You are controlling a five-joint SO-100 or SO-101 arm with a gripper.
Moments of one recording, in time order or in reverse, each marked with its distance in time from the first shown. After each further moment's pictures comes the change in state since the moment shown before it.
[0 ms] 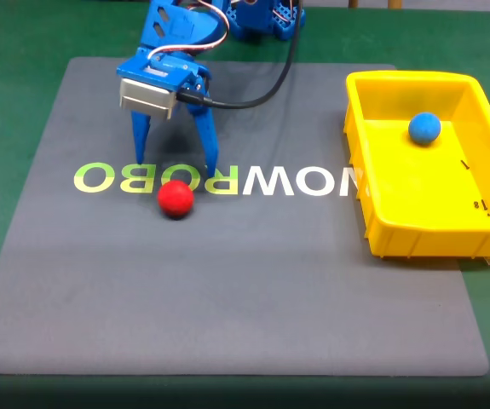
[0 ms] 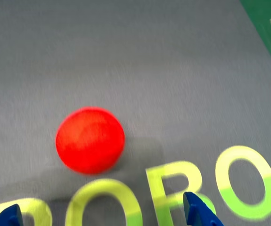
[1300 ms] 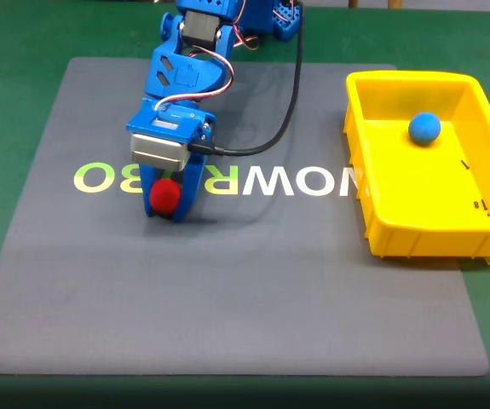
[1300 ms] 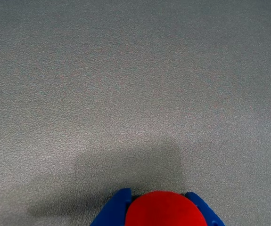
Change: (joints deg) arm -3.4 -19.2 -17.9 -1.5 1.6
